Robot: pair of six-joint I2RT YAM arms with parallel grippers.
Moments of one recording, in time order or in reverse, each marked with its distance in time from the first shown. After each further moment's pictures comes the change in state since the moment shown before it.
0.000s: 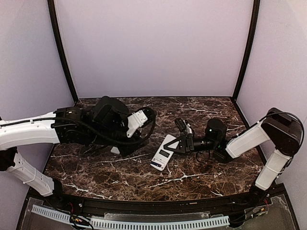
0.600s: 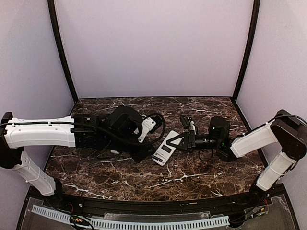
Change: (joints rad) left arm 0.000 0.117 -0.035 0.112 0.132 -0.269; right arm -0.018 -0.092 -0.013 -0.108 0.097 -0.008
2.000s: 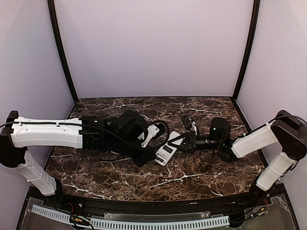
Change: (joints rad) left arm 0.000 0.057 0.003 -0.032 0.054 -0.015; right arm -0.012 -0.010 -0.024 -0.013 0.018 0.005
